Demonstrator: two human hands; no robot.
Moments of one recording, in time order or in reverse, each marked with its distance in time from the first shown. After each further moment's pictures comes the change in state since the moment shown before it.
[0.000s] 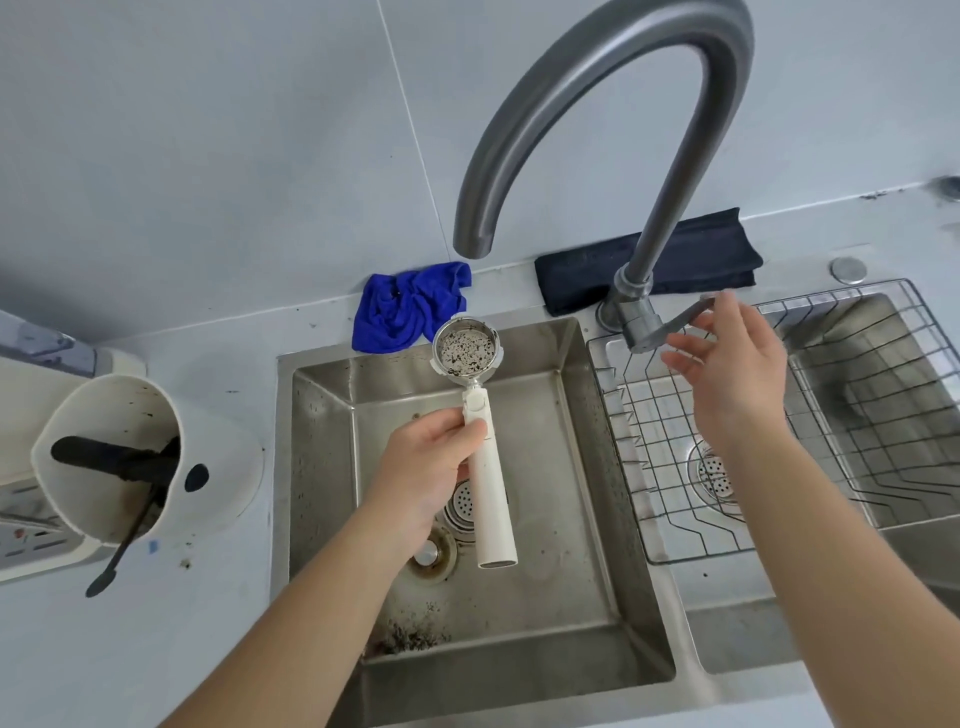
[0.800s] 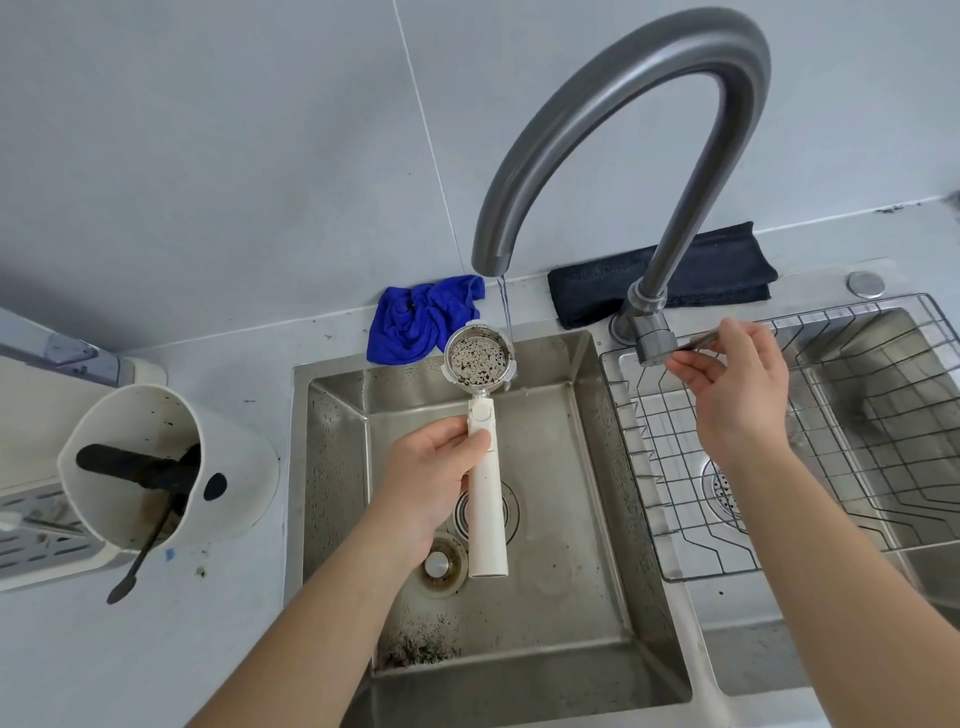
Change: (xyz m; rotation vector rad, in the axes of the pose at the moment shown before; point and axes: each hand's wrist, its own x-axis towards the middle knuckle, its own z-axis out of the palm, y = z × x) left_hand -0.002 0.006 -0.008 -0.016 0.026 0.023; right_hand 0.007 0.016 -0.001 0.100 -0.061 -0.040
